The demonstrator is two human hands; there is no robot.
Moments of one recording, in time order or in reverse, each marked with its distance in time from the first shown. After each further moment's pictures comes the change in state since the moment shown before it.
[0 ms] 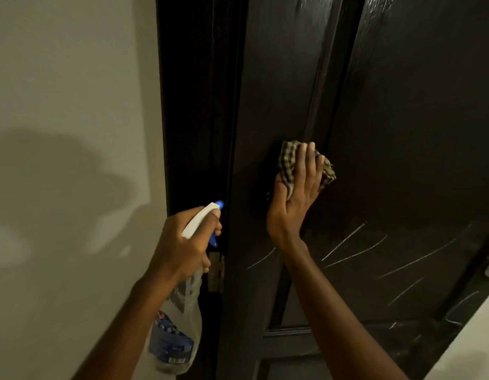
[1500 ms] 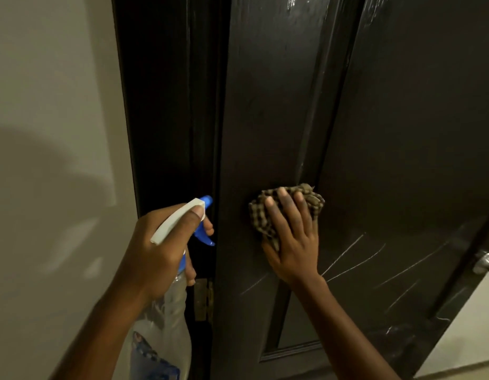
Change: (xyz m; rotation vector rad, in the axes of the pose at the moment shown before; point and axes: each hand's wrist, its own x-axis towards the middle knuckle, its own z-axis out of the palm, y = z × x) left_hand 0.043 0.009 -0.012 -0.073 -0.091 0.079; right_hand -0.024 0.066 -0.029 -0.538 -0.244 -0.506
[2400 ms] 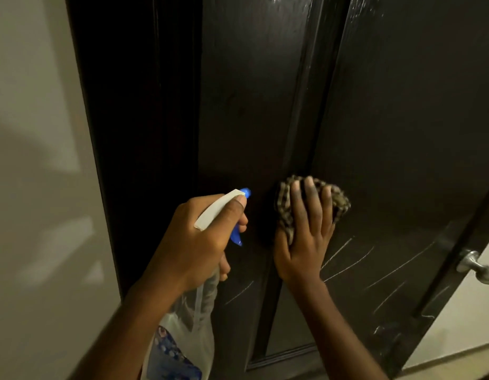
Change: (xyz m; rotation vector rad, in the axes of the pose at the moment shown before) left_hand 0.030 0.026 0.057 -0.025 -0.132 -0.006; right_hand 0.003 0.017 -0.010 0.047 0.158 0.300
